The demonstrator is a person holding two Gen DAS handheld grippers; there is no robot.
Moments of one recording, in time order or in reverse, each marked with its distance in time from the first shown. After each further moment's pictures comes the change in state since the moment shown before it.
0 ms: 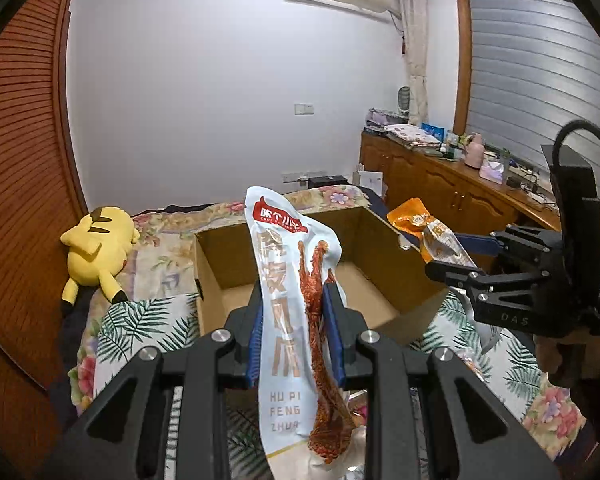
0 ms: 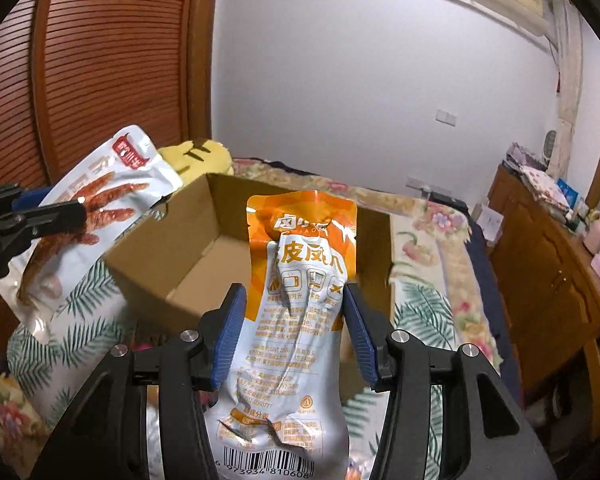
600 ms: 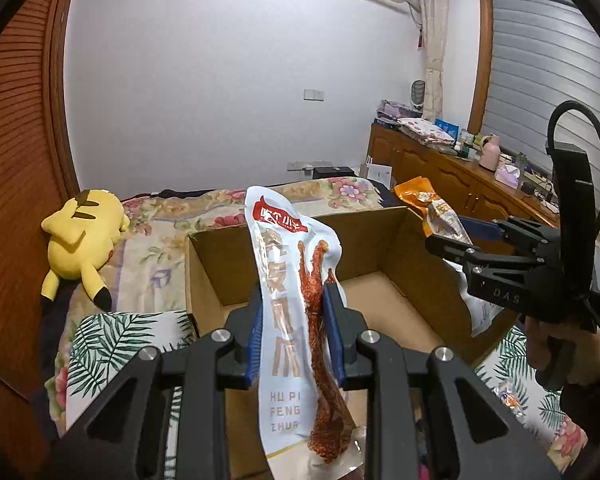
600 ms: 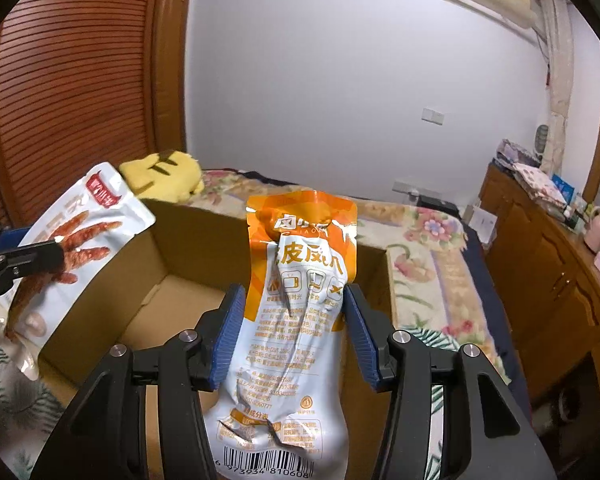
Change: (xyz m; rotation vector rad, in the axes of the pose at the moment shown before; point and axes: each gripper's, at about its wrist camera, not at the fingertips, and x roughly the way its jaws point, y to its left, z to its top) left arm 0.105 0.041 0.013 -0.056 0.039 -0.016; right arm 0.100 -0.032 0.033 0.045 -0.032 -0.067
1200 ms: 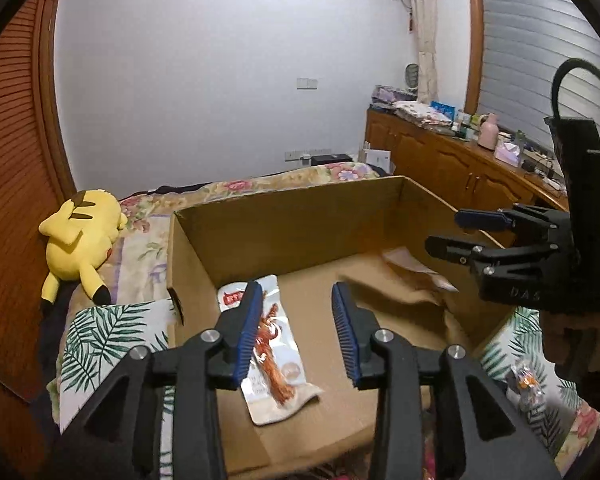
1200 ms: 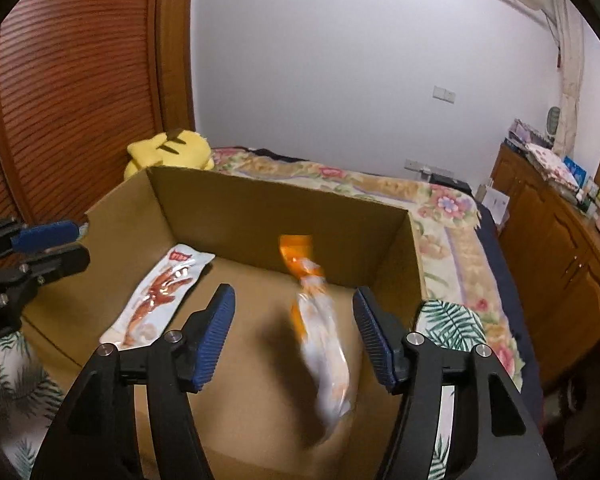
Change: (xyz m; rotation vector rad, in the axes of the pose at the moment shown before) left arm 0.008 -0.015 -0.024 0.061 0.022 0.003; right arm 0.003 0.003 -0.023 0.022 0.062 0.063
